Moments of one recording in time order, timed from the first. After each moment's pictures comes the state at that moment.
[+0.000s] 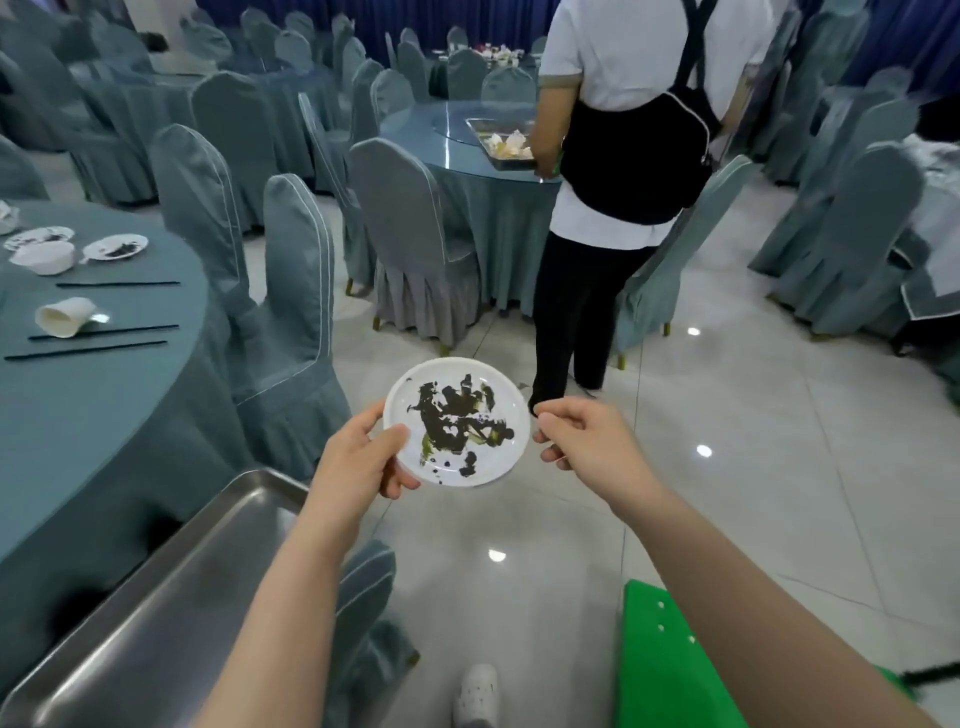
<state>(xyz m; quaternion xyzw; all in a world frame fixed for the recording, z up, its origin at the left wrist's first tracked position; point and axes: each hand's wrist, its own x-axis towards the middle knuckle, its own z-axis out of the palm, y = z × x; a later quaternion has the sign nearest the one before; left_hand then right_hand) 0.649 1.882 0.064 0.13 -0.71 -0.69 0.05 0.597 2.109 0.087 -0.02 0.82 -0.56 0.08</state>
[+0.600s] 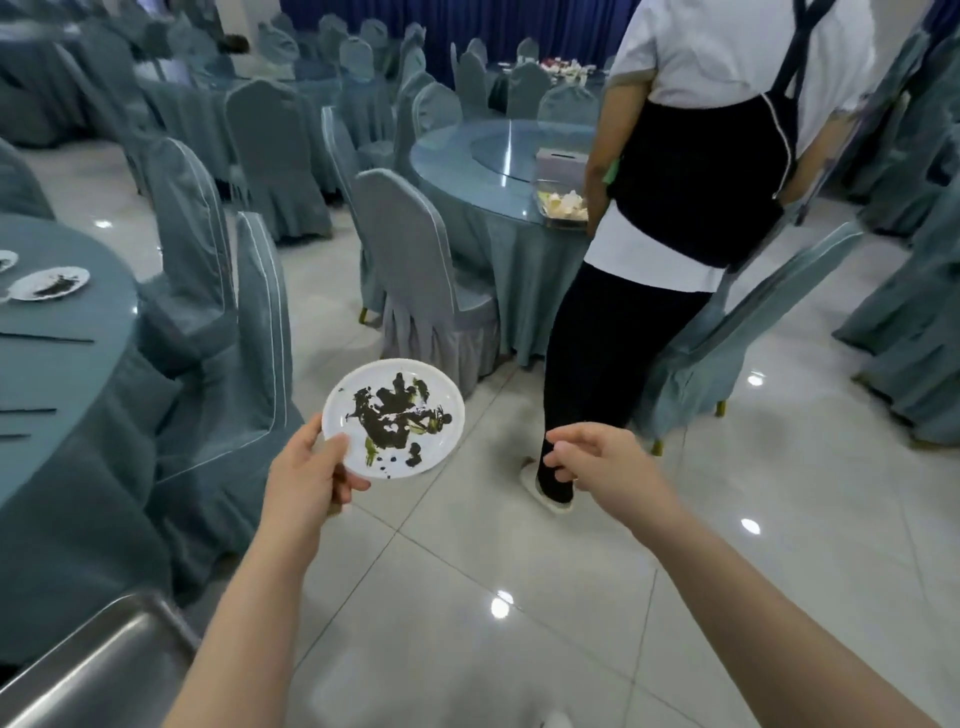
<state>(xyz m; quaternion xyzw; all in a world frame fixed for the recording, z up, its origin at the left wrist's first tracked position) 0.311 1.901 0.040 0.30 -0.66 -0.67 0.17 0.219 2.173 0.080 -0.09 0.85 -0.50 0.13</state>
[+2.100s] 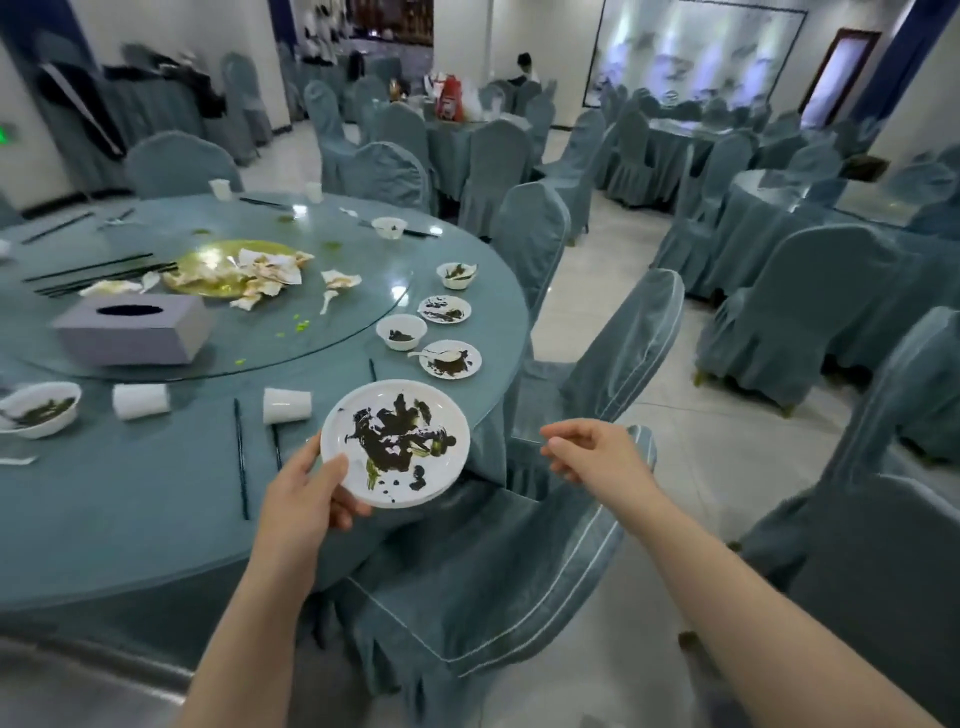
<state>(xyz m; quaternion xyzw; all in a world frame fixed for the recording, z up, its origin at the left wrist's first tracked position) 0.089 1.488 0.054 0.58 -0.40 -0.47 0.53 -0.199 1.467 0.090 -0.53 0.64 -0.39 0.40</state>
